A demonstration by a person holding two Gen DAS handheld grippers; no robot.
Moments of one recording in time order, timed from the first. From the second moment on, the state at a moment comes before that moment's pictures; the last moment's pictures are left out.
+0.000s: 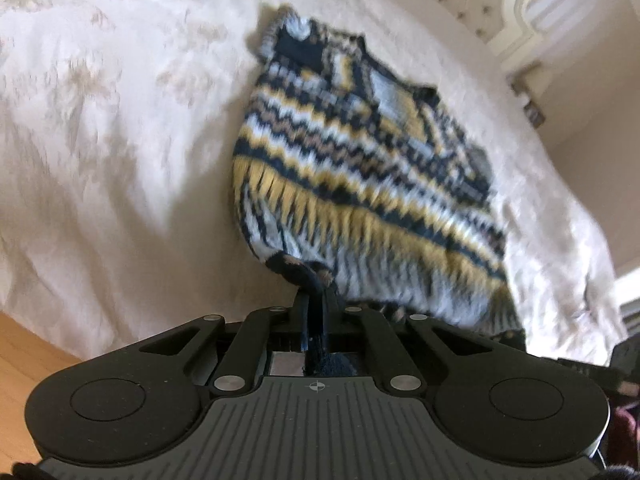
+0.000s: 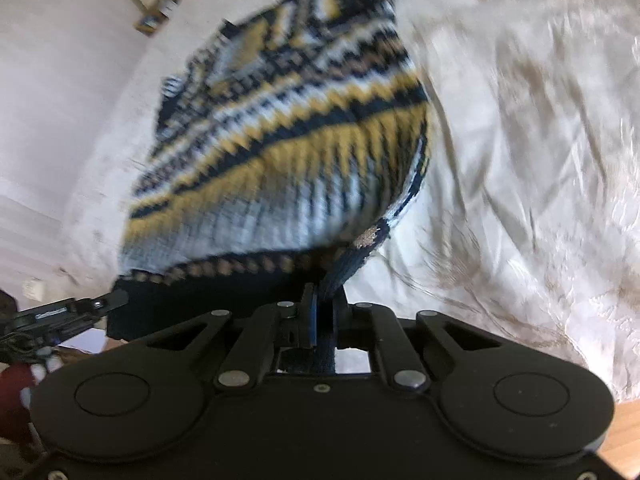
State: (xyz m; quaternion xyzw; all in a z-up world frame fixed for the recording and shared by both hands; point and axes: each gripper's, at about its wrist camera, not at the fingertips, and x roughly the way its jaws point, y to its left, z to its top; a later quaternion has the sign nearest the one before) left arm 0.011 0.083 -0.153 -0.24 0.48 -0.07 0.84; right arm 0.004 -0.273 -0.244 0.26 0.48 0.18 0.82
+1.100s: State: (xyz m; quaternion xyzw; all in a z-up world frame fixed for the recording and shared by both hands) left arm 0.265 0.128 -0.073 -0.27 0.37 -0.11 0.88; right arm 0.228 -0.267 -0.130 0.38 0.31 0.13 0.86
